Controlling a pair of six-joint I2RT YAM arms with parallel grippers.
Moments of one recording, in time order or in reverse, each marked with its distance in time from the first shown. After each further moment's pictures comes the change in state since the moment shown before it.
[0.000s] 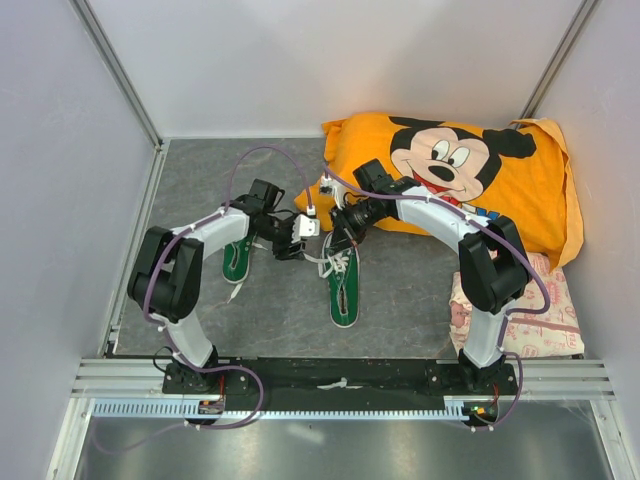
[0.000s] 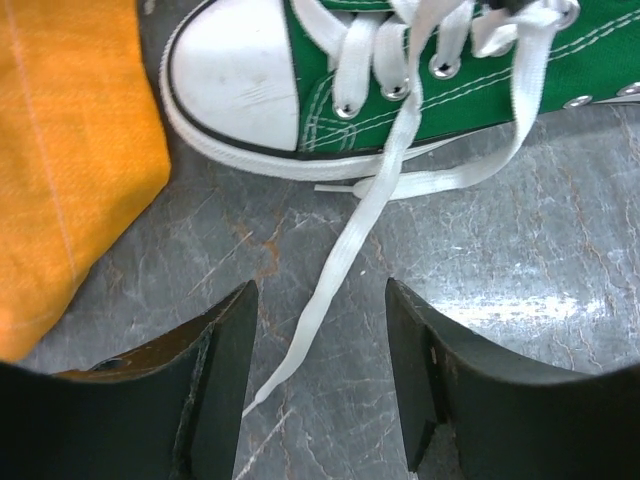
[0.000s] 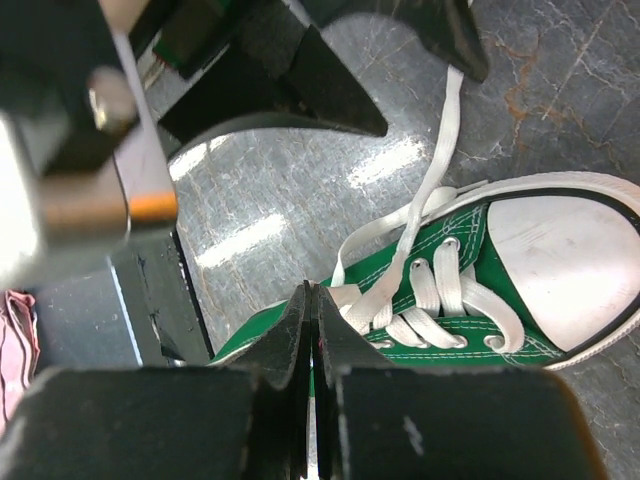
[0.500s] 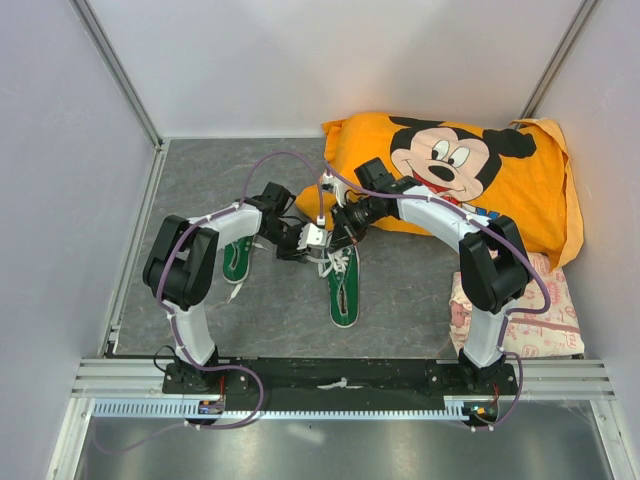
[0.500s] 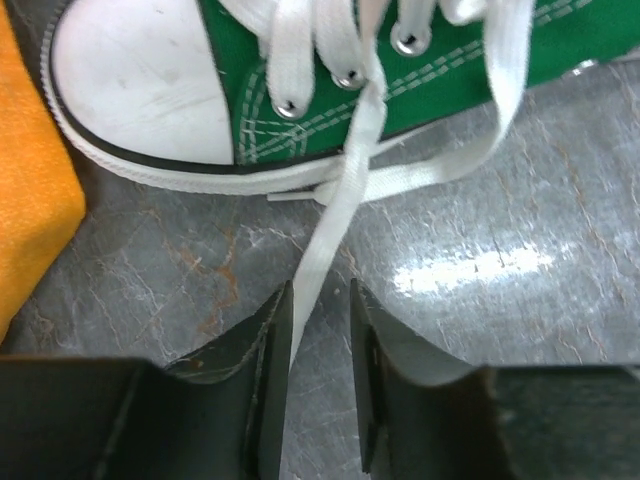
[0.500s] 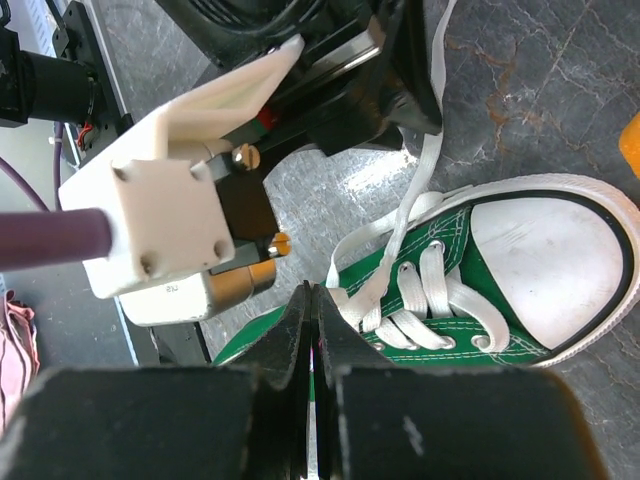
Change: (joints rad) left arm -0.044 0.119 0.077 -0.109 -0.041 0.101; right arm -0.008 0.000 -0.002 0.026 0.014 0.029
